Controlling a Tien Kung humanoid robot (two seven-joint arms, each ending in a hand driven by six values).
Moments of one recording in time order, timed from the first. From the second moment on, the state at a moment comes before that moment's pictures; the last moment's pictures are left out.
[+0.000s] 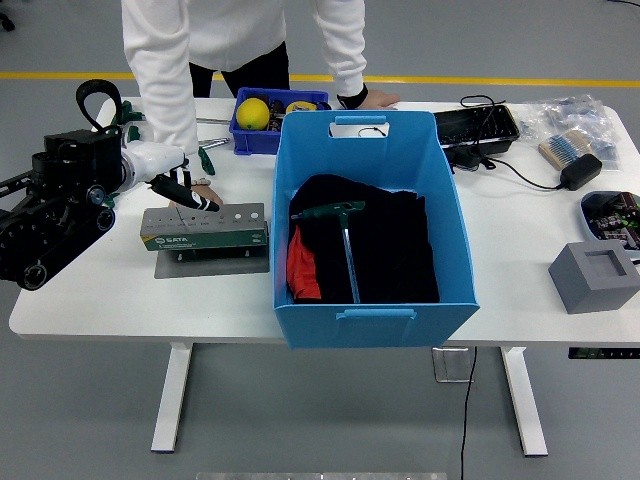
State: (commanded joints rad) left arm -0.92 0.41 -0.59 -0.96 1.83 -0.37 0.31; right arm 0.15 -0.19 0.51 0.21 -0.10 -0.26 -0.13
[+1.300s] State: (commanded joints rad) left arm -0.95 0.42 -0.56 -0.99 1.82 -0.49 0.37; right arm 0.14 -0.19 0.51 0.21 -0.10 -0.26 -0.13
